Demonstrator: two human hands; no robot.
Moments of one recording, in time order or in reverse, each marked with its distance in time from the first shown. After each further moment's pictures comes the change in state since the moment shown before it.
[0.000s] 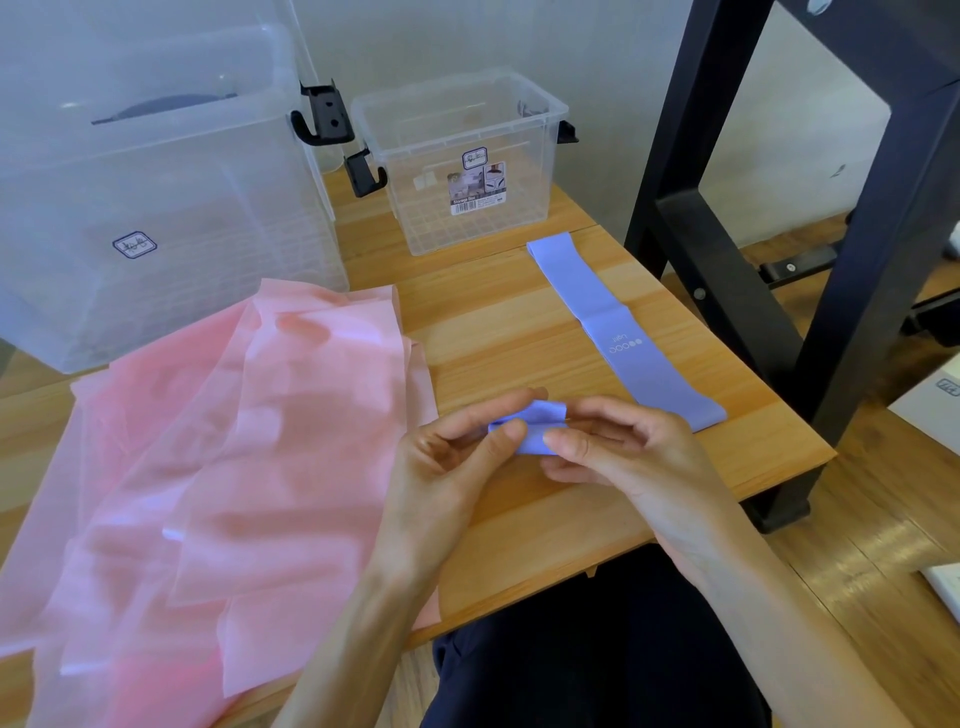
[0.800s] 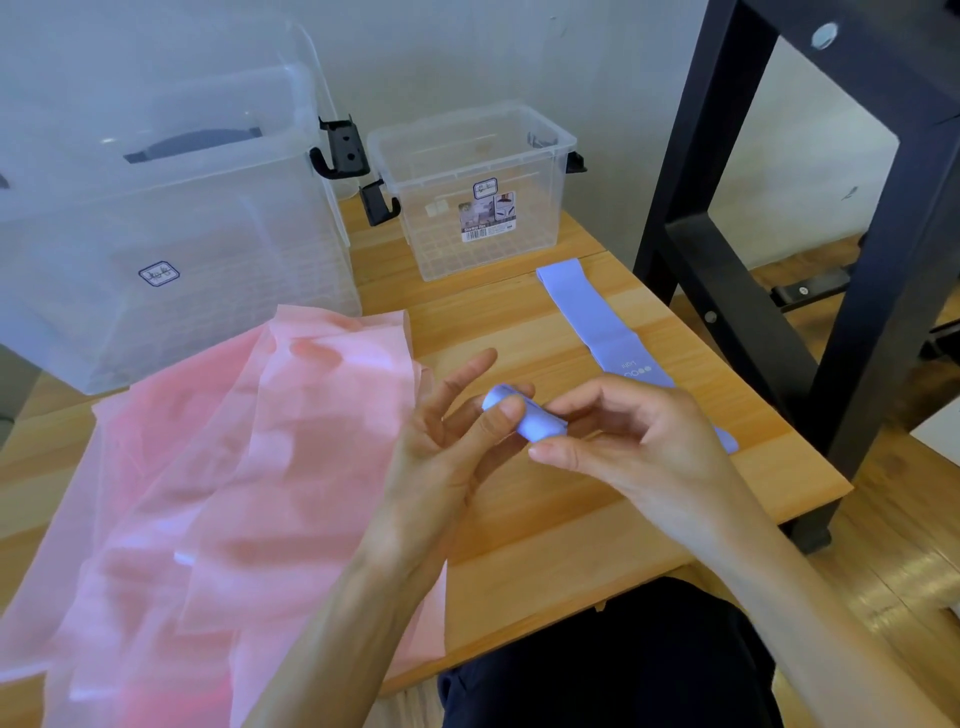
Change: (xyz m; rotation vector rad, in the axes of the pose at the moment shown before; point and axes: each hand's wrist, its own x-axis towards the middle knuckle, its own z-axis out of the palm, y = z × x) left_hand 0.019 0.026 0.002 -0.321 0.014 -0.152; right_hand 0.012 -0.021 0.001 -0.238 -0.103 -0.279
